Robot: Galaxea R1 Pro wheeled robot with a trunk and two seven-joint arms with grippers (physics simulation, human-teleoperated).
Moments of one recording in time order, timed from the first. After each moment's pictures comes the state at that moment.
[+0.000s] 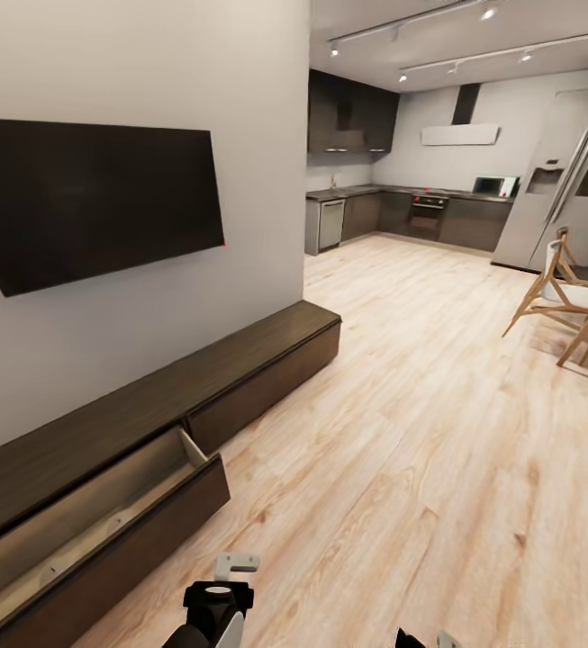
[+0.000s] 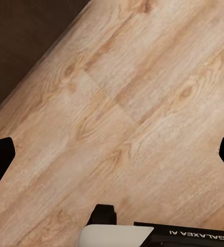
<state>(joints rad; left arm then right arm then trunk) -0.28 -0.12 -0.40 -0.90 0.34 0.53 0.58 -0.33 0.00 0.29 -0.25 -0.86 -0.24 -0.16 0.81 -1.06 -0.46</state>
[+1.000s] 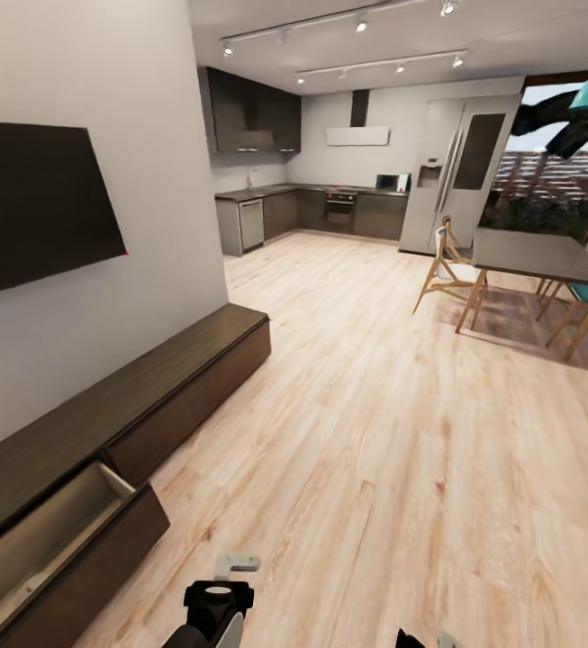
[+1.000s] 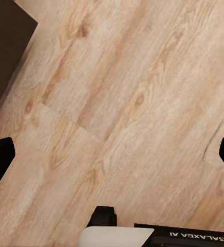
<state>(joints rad) -0.28 -0.11 -0.40 -0.90 0.34 0.53 0.58 -0.33 0.00 0.29 -0.25 -0.86 -0.25 -0.16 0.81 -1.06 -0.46</state>
